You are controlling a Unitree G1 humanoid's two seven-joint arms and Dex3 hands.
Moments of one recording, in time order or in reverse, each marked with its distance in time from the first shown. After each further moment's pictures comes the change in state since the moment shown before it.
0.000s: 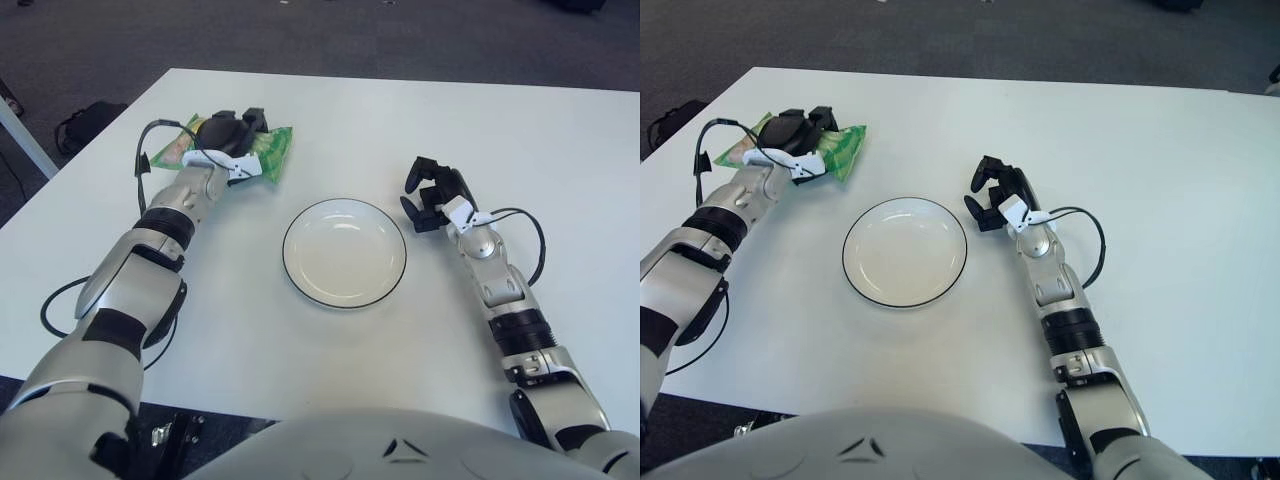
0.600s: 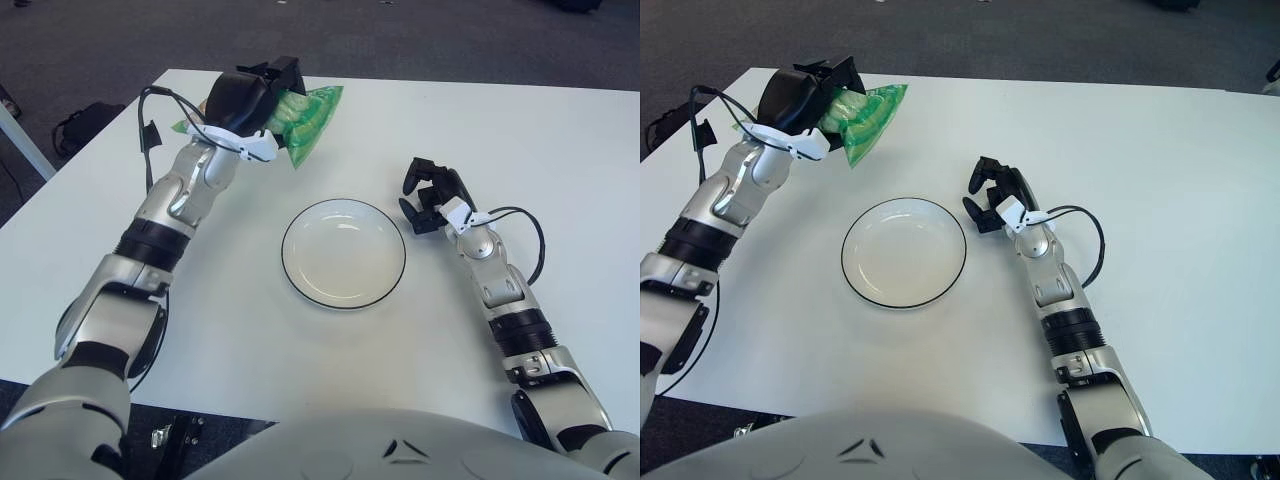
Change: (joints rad) left arm 0.211 0.016 0.174 -0.738 -0.086 -0.018 -0.095; right arm -0.009 -0.006 0.014 0.004 -0.018 0.003 0.010
